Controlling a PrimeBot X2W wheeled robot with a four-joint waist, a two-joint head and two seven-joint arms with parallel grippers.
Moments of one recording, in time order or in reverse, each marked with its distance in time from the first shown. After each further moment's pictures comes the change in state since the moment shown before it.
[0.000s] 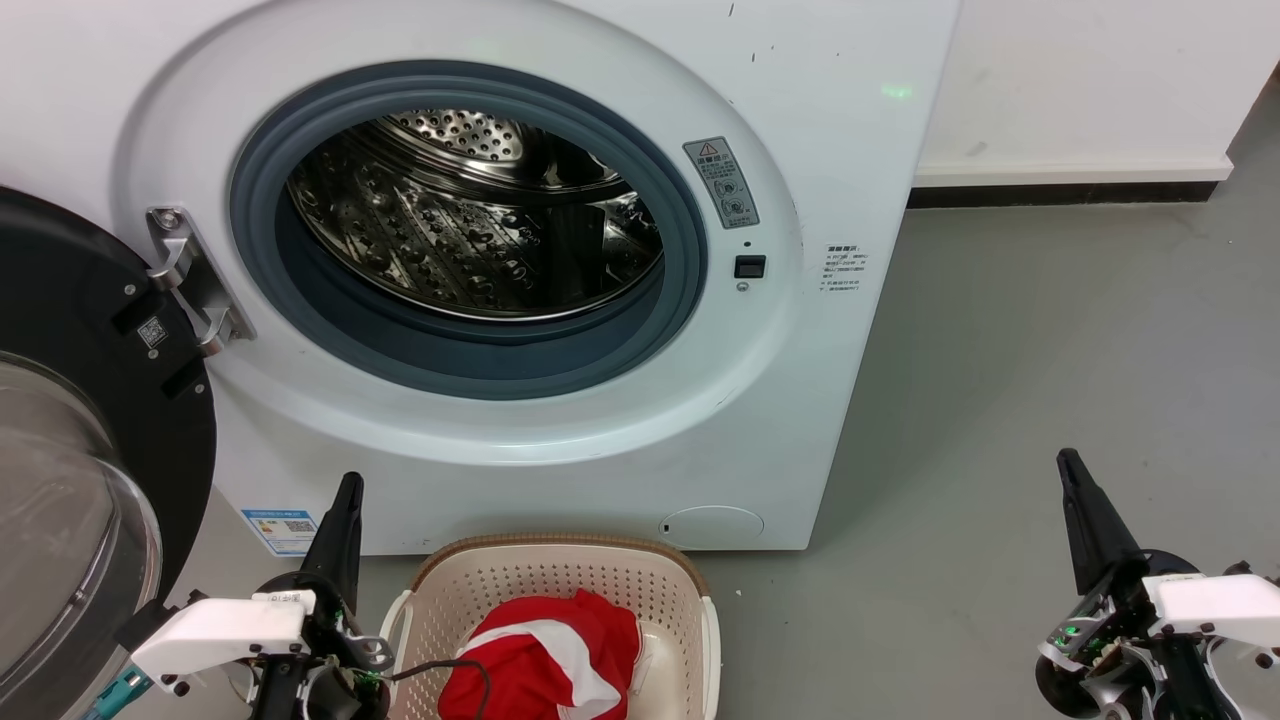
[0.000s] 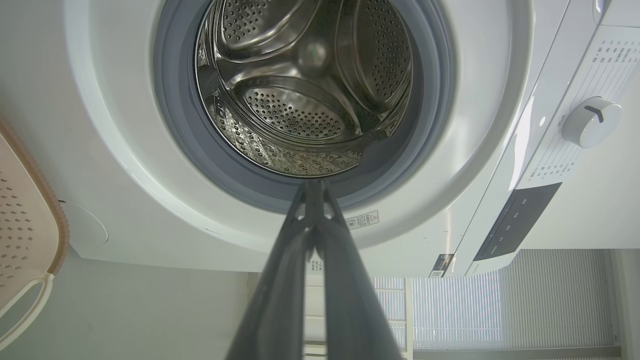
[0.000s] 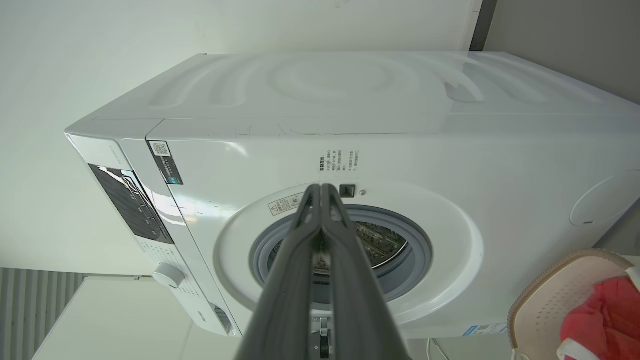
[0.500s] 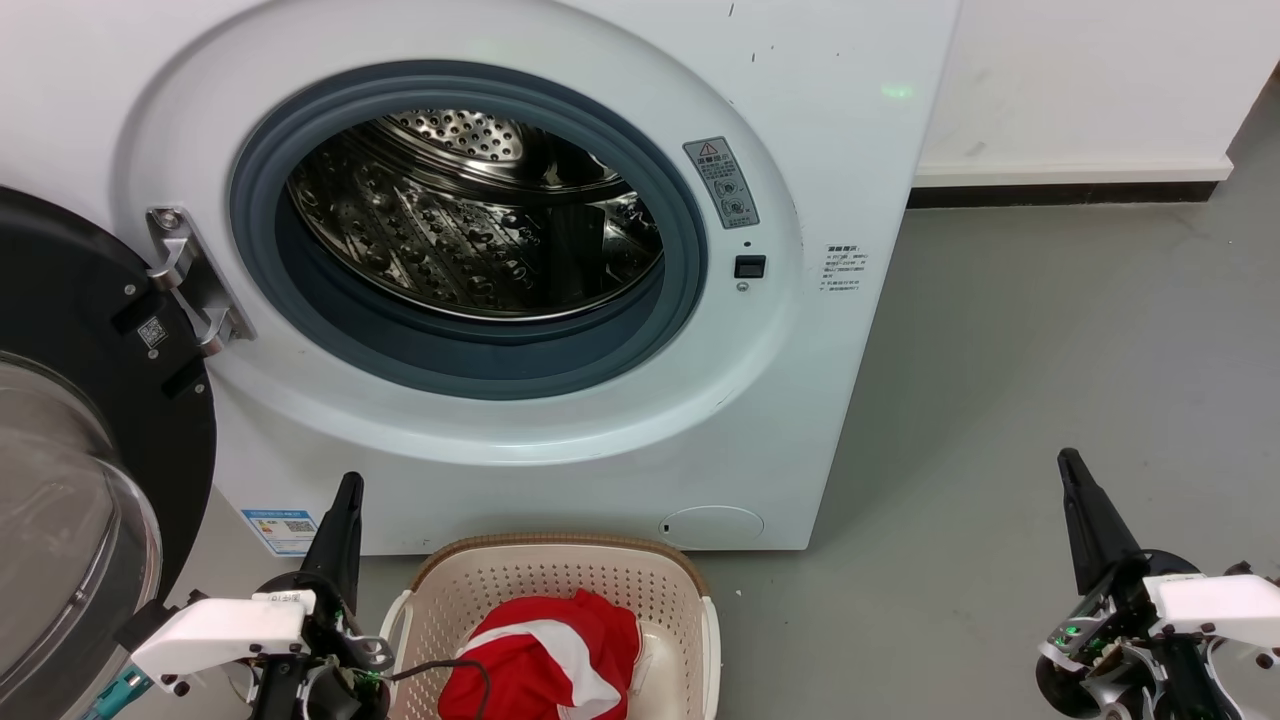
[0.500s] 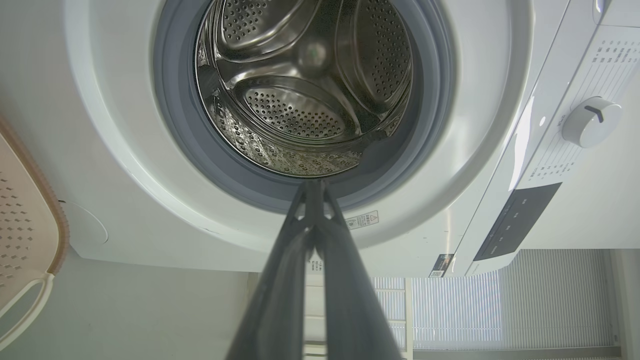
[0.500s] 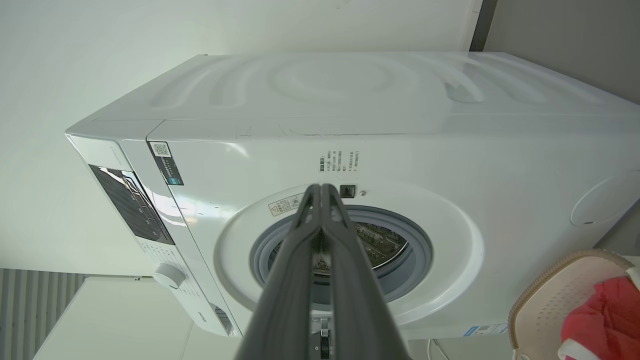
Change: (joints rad) left arm 0.000 0.000 0.000 0.000 0.000 0.000 0.000; right arm 0.000 0.002 -0.003 0.000 -0.001 0.000 0.001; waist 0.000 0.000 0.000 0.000
